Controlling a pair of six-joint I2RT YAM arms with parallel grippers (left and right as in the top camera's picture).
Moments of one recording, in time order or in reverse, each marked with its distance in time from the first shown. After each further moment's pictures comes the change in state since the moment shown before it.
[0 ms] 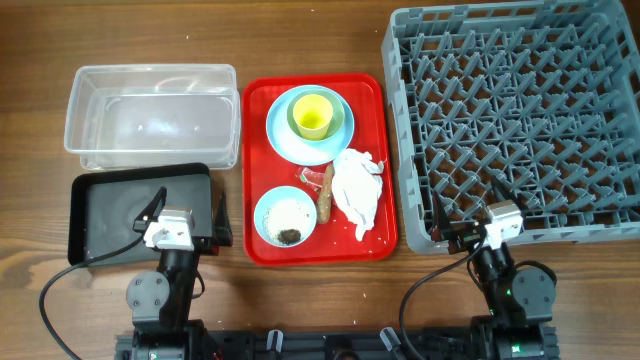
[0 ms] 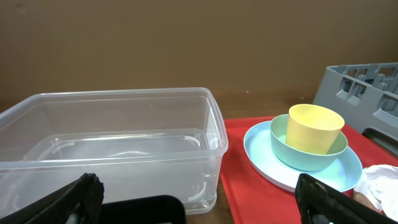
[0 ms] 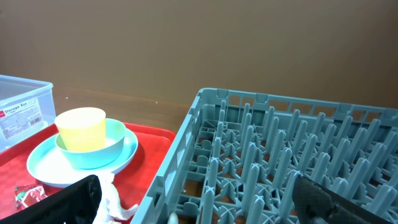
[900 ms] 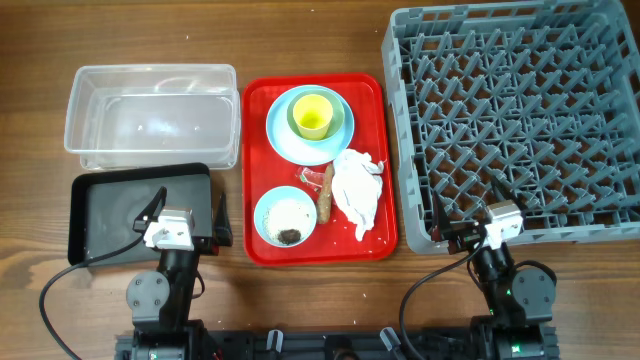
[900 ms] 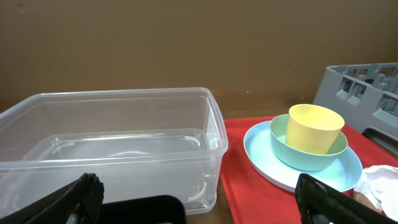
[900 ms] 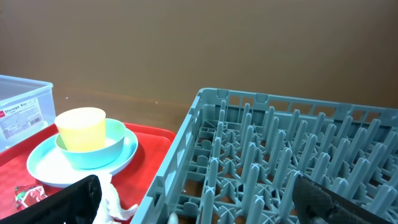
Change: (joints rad) left arm 0.000 0.000 0.000 0.000 0.000 0.000; right arm 0.000 0.000 0.000 0.000 0.000 0.000
